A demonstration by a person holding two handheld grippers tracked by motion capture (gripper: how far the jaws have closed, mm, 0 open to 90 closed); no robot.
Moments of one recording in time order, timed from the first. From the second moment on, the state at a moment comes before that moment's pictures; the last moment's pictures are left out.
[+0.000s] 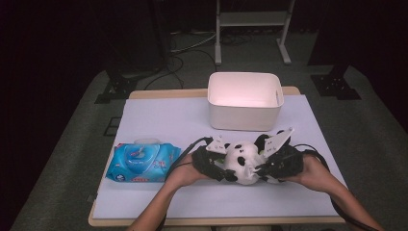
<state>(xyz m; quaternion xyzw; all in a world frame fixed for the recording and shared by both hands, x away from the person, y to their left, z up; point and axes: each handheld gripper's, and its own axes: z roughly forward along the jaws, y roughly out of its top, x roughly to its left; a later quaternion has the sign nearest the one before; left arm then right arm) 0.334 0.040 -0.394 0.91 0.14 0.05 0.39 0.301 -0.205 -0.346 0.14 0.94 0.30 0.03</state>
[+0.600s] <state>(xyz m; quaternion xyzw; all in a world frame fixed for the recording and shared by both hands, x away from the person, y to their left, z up) 0.330 0.038 -0.391 0.90 0.12 0.04 0.41 0.315 -0.160 -0.334 0.11 0.95 0.29 0.05</state>
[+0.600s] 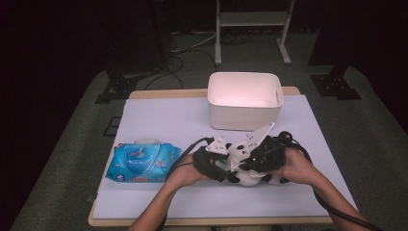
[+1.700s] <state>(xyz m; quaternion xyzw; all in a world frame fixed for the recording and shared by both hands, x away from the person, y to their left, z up) 0.338 0.041 -0.384 0.90 0.14 0.03 0.41 0.326 -0.193 -0.335 0.16 0.95 0.28 0.06</state>
